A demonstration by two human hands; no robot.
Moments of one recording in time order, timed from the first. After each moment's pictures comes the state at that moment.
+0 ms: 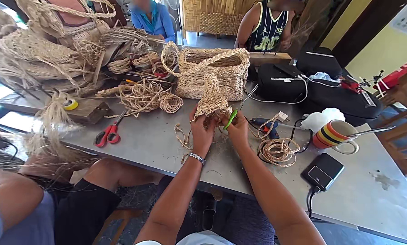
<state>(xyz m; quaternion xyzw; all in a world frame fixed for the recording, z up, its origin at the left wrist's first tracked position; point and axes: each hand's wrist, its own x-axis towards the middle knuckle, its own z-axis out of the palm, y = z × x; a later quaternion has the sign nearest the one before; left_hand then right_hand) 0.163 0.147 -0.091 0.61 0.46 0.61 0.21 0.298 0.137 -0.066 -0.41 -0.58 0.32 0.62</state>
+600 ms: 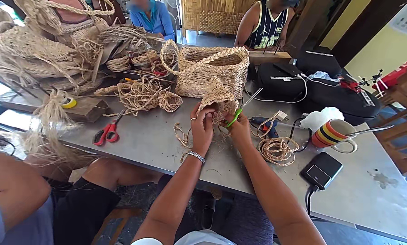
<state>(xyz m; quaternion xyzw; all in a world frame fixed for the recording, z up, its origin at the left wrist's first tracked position) 0.164 0.144 -0.087 0.63 0.43 0.62 0.20 0.303 0.132 -0.060 -0.42 -0.45 0.48 0.63</state>
